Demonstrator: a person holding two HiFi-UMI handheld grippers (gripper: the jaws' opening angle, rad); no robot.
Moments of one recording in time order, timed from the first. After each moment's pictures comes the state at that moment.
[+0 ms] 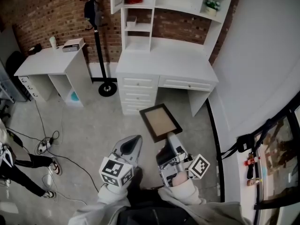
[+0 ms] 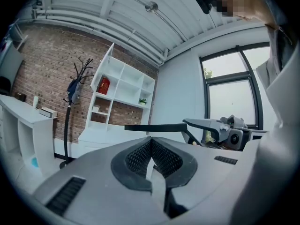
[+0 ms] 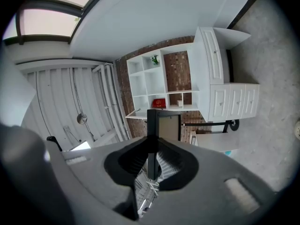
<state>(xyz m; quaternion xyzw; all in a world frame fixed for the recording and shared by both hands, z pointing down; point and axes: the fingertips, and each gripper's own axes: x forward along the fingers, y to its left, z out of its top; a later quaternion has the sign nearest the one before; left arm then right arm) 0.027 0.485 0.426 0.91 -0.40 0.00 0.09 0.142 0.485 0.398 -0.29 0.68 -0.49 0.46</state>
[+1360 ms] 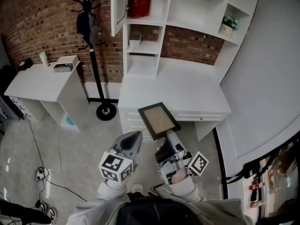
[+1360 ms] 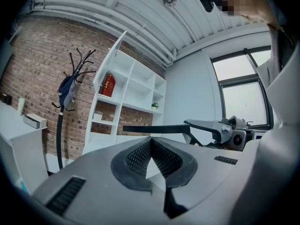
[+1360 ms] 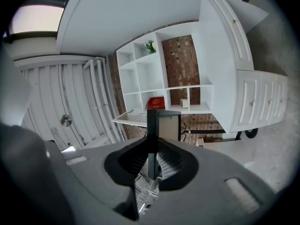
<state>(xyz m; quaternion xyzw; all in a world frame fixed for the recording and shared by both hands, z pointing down) -0.033 0.145 0.403 0.92 -0.39 -0.02 0.07 0.076 0.154 0.375 -0.27 0.69 -0.48 0.47</state>
